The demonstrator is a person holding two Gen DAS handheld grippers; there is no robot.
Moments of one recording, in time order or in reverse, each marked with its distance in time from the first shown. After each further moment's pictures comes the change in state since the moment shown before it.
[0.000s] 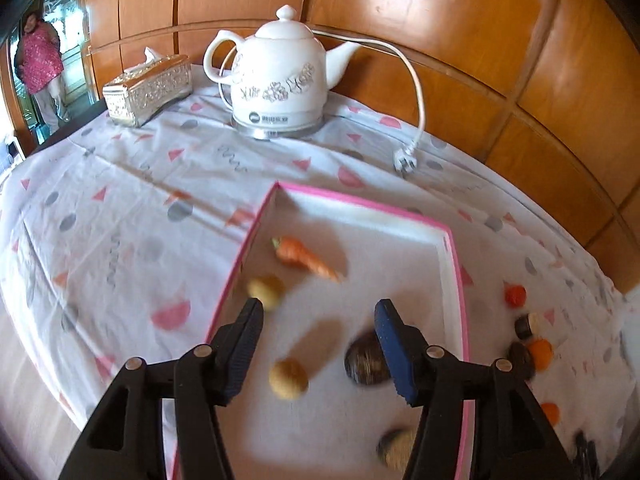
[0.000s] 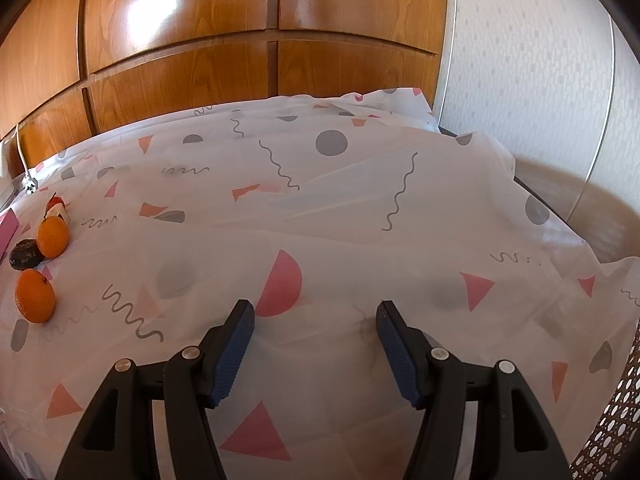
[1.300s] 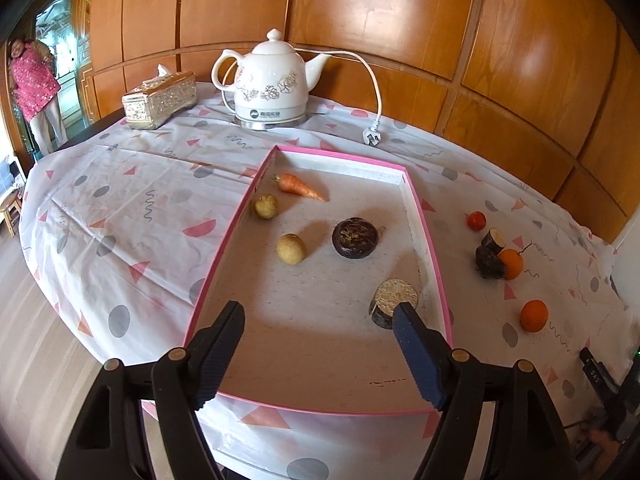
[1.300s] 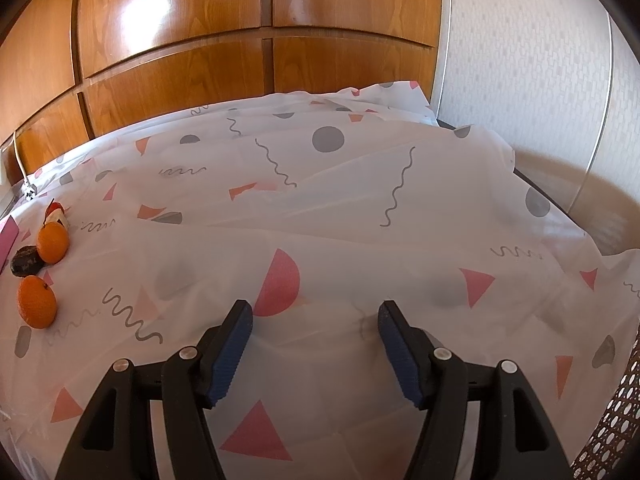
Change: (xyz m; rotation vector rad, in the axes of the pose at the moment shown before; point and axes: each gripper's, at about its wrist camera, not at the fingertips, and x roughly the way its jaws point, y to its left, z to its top) left arm -0.074 0.002 -0.098 0.069 -0.089 -0.019; right arm 0.001 -0.001 0.000 0.025 0.015 0.008
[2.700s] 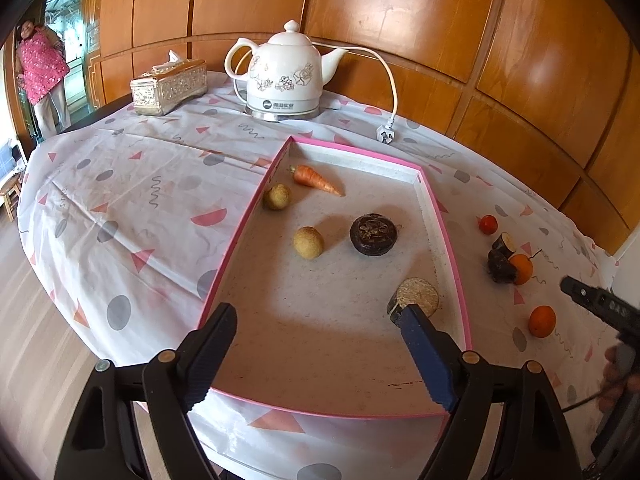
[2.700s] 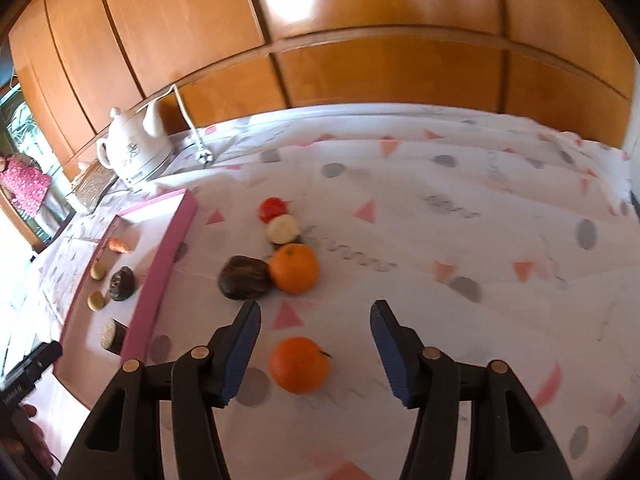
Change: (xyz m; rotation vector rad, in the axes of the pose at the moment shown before) left arm 0.012 0.016 -0.003 -0.040 0.008 -0.002; right arm -0.029 0.156 0.065 -0.256 0.171 0.558
